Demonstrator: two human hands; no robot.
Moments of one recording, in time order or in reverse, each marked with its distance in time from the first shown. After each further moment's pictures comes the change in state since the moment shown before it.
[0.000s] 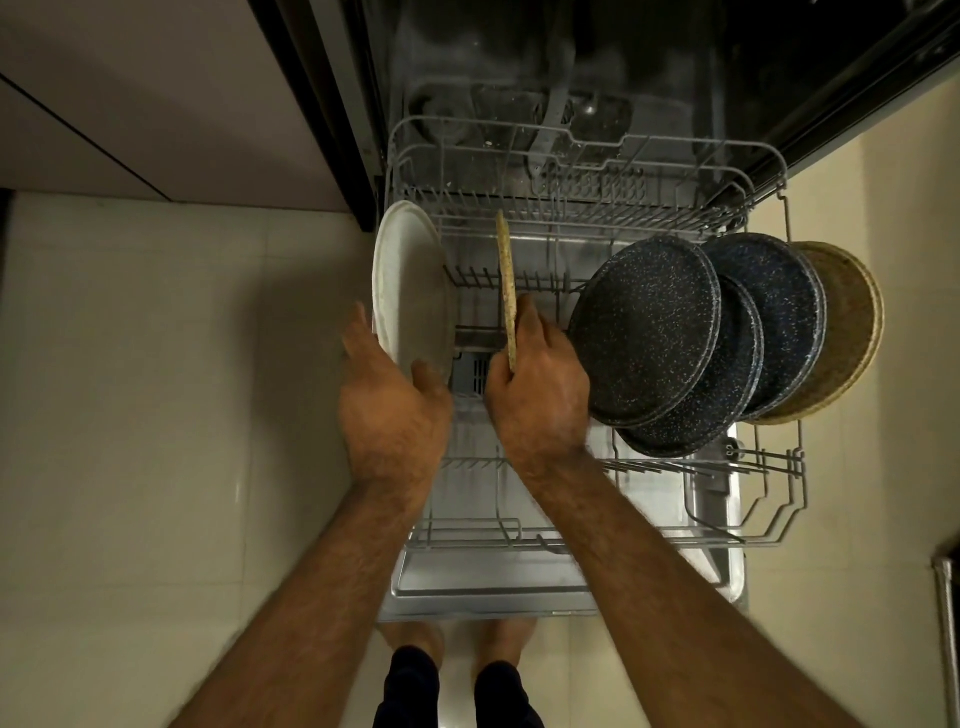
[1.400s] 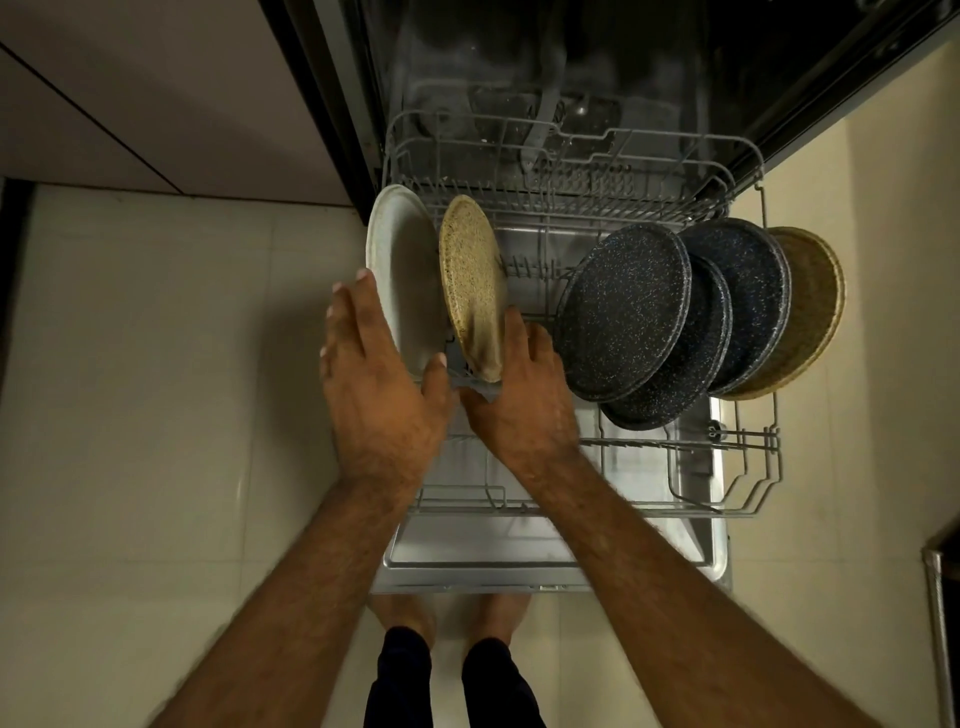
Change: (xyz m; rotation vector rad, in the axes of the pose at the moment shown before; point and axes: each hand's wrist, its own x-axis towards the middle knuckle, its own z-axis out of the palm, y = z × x) left_hand -0.030 -0.011 -0.014 0.199 -0.014 0.250; right_hand -0.040 0.025 -0.012 0.032 -0.317 0.049
